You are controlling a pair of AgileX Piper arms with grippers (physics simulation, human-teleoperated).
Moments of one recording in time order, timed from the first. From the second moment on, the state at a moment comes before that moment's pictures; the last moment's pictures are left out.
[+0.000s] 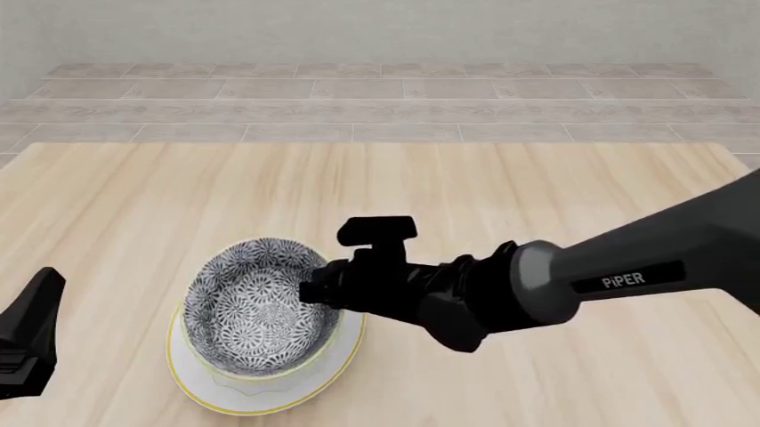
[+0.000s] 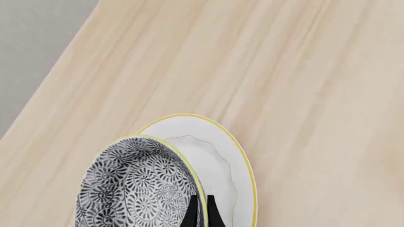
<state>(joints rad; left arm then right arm) 0.00 0.00 0.00 0.00 0.00 0.88 1.90 -0.89 -0.38 0.52</state>
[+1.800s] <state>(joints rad) 0.00 0.00 0.00 0.00 0.00 0.75 1.36 -0.83 -0.14 0.33</state>
